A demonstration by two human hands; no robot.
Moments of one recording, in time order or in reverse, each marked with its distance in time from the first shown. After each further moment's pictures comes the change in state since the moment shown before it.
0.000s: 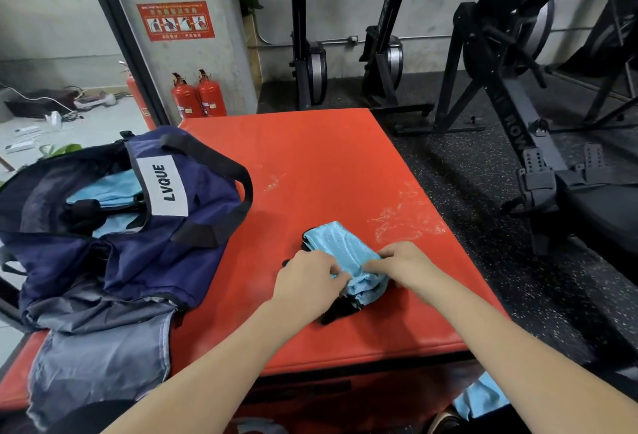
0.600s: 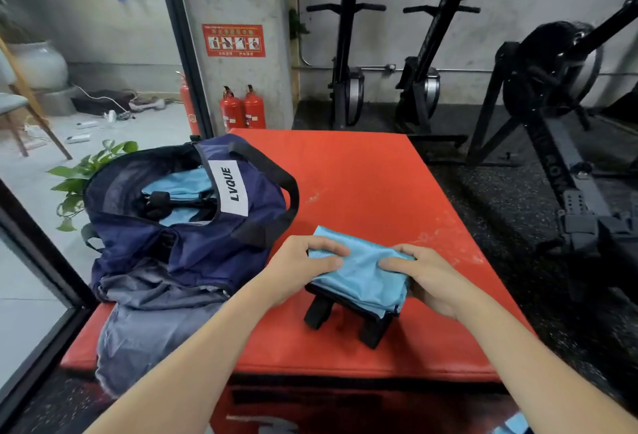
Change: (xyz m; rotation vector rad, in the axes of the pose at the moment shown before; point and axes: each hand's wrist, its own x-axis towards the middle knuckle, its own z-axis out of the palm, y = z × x) left_hand -0.014 -0.072 -0.065 -0.810 -0.005 0.099; right_hand -0.026 -0.049 0.015 0.504 -0.246 -0.098
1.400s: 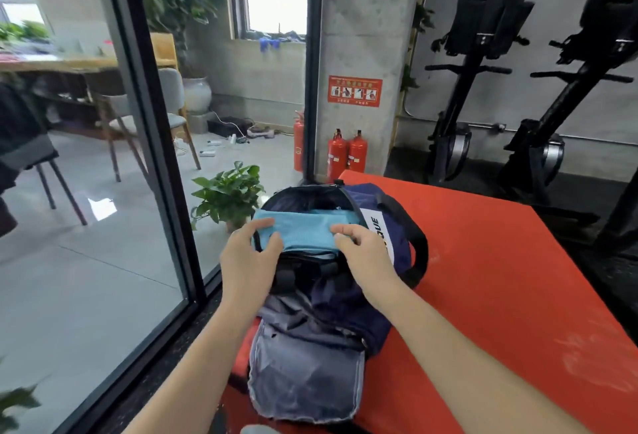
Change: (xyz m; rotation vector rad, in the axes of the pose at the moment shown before) left_hand -0.106 -0.020 -0.226 0.161 1.064 -0.049; right_hand 0.062 -0.093 0.309 -0.234 -0.044 -0.509
